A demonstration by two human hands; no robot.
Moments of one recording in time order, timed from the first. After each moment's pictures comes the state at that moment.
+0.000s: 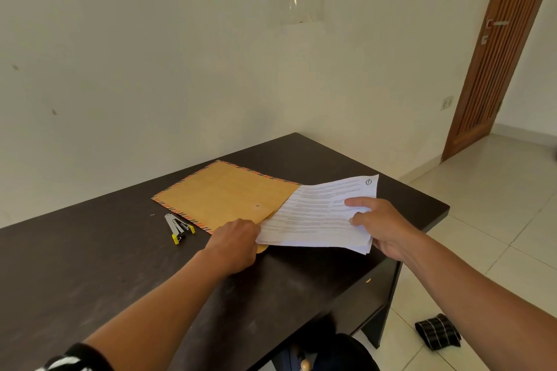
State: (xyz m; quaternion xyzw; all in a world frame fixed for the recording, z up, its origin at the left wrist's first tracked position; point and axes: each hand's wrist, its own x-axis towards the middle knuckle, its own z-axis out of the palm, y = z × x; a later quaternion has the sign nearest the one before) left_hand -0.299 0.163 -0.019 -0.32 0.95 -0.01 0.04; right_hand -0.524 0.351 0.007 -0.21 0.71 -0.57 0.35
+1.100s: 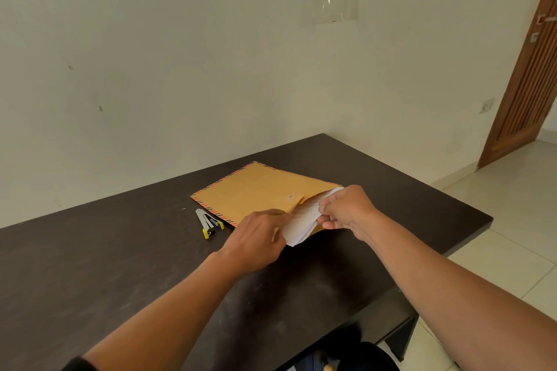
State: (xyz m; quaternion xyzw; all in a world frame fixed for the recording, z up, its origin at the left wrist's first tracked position) left_hand -0.271 0.181 0.007 -0.22 0.96 0.09 -0.17; right_hand -0.468 0.260 0.026 -0.25 0.75 -0.51 0.33
